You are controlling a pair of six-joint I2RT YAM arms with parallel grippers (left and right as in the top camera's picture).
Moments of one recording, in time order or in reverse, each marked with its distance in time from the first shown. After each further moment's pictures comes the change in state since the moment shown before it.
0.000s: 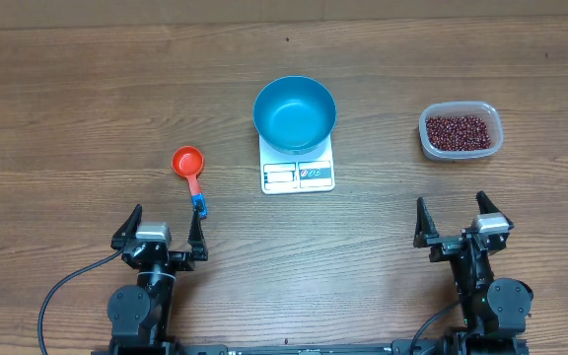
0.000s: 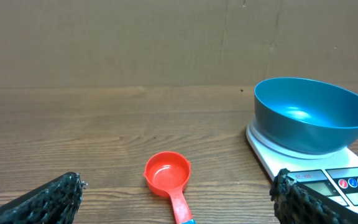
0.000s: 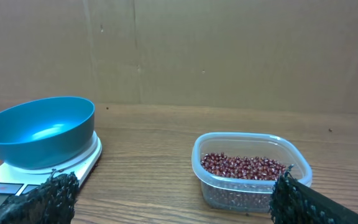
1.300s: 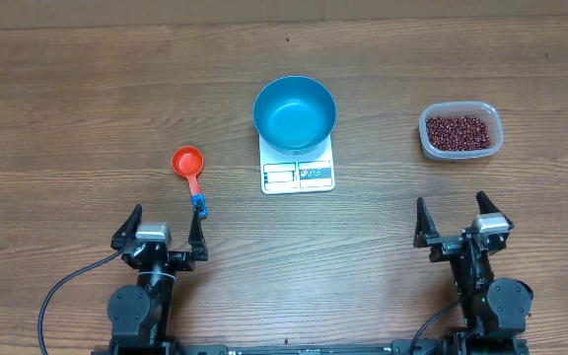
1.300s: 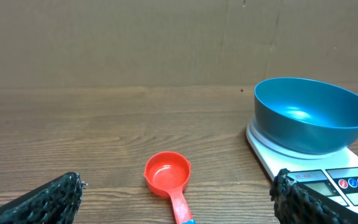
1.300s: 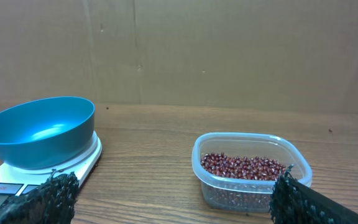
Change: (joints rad) left arm 0.000 0.000 0.000 0.000 0.000 0.000; right arm 0.000 0.000 0.000 0.000 0.000 0.000
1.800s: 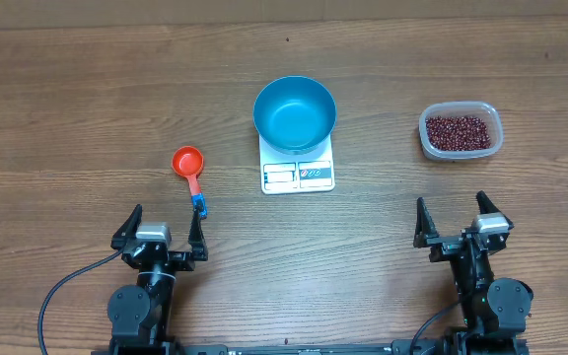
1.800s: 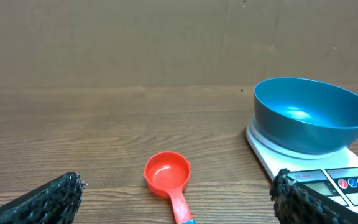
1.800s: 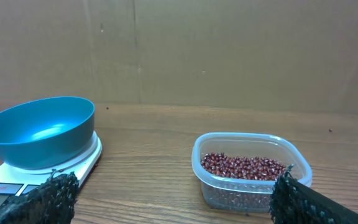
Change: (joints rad) left arm 0.000 0.000 0.000 0.000 0.001 0.000; right arm 0.000 0.000 0.000 0.000 0.000 0.000
